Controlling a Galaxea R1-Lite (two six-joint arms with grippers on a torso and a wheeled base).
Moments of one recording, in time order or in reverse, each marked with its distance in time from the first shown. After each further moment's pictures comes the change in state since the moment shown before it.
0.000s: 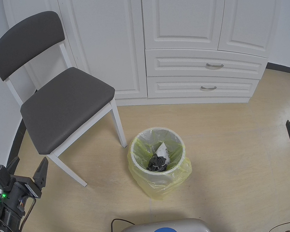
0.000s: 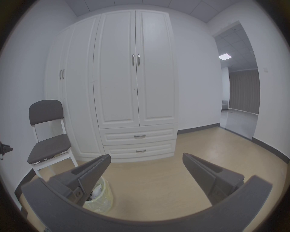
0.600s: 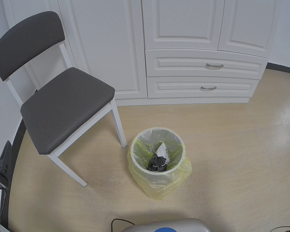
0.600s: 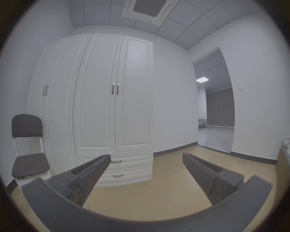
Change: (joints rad) left arm 0.131 -0.318 -0.105 0.202 0.006 0.051; right arm -0.241 -0.412 -0.222 0.398 0.009 -0.078
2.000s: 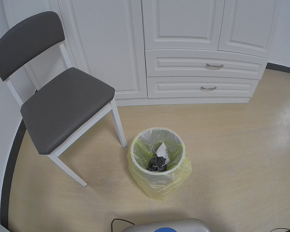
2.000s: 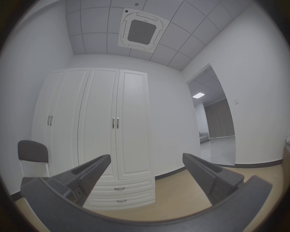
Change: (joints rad) left arm 0.102 -0.484 -0.600 0.856 -0.051 0.042; right arm -0.093 -0.264 -0.447 0.492 0.117 0.000
